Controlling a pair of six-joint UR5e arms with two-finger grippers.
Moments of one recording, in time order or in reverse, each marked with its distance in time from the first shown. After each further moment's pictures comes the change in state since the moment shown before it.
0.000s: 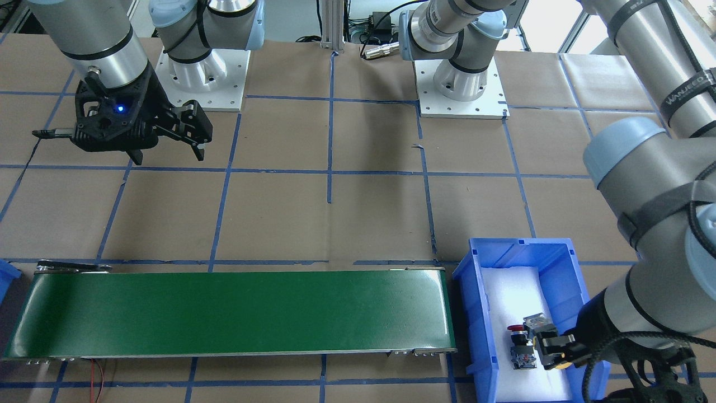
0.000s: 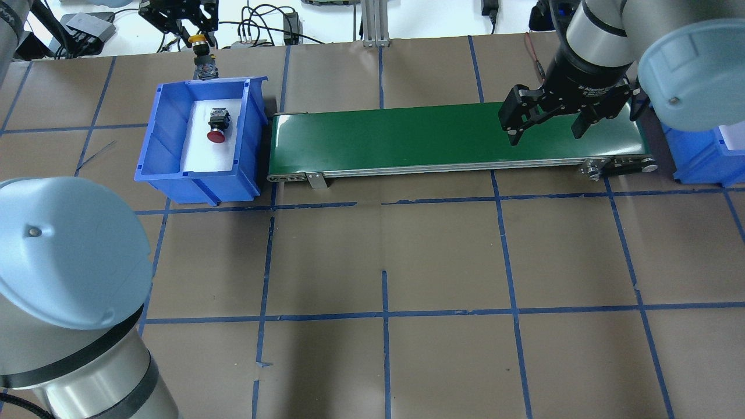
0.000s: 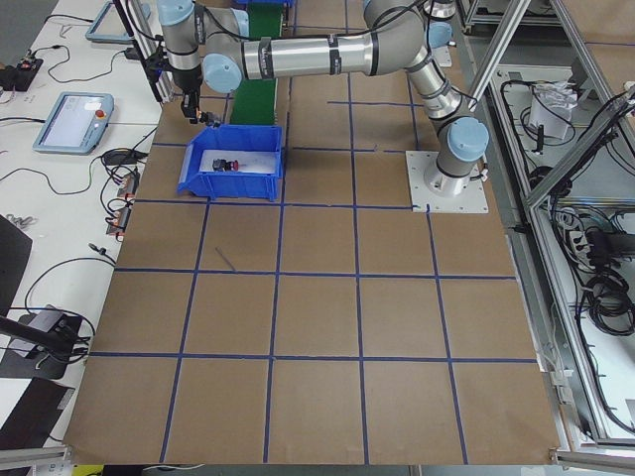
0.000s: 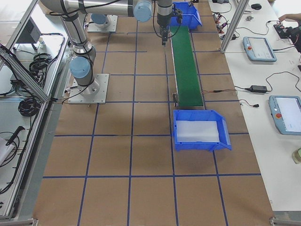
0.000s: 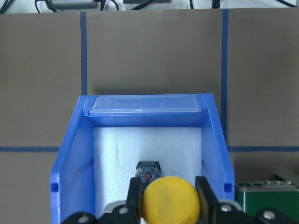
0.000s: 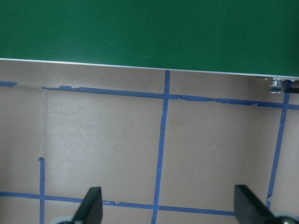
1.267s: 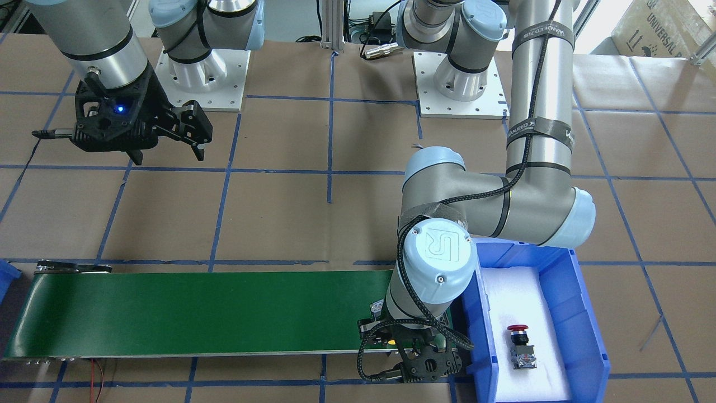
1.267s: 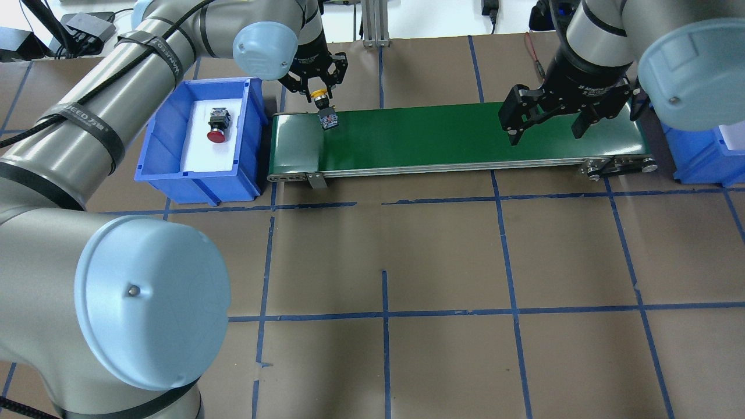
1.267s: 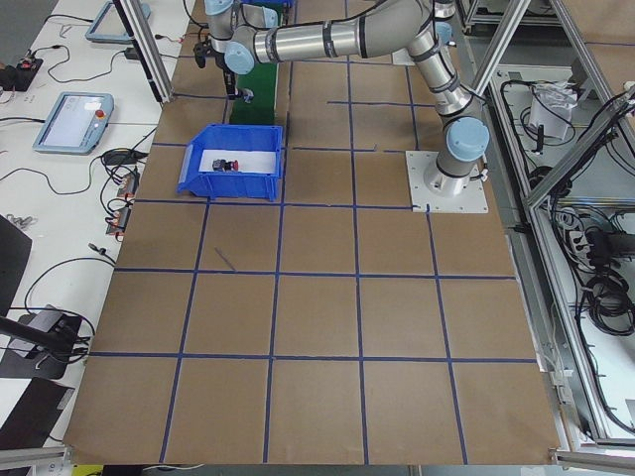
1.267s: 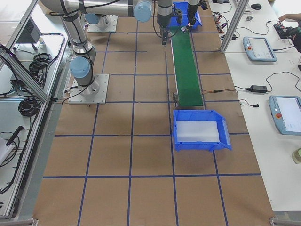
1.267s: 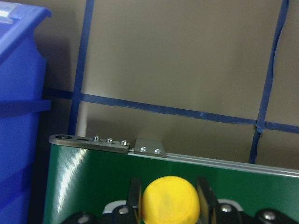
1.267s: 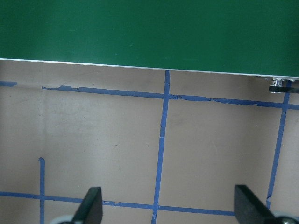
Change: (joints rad) left arm -0.252 -0.055 -0.211 0.206 -0.003 -0.387; right arm 0.000 0.000 0.000 0.000 0.000 0.000
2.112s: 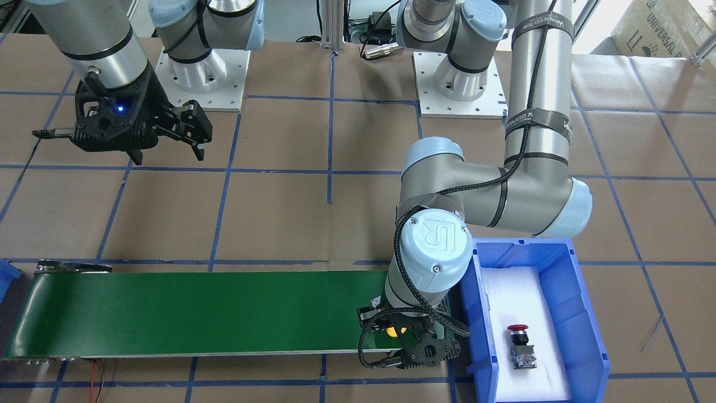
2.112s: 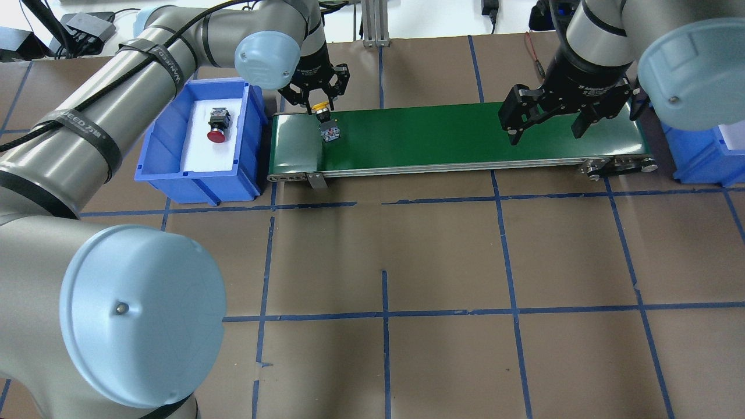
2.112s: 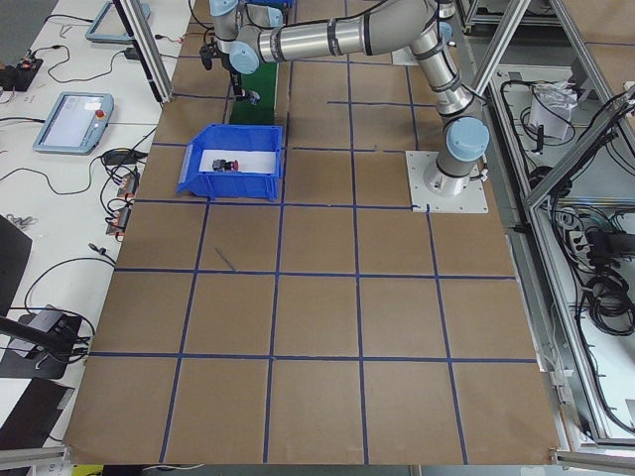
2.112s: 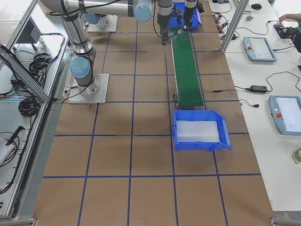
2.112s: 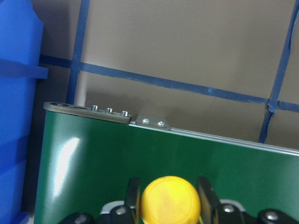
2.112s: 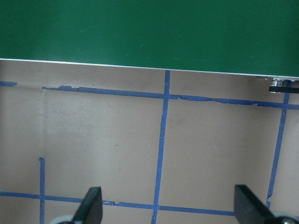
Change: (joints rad) left arm -0.003 0.030 -0.043 -0.021 0.004 -0.028; right arm 0.000 0.000 0.000 0.000 0.000 0.000
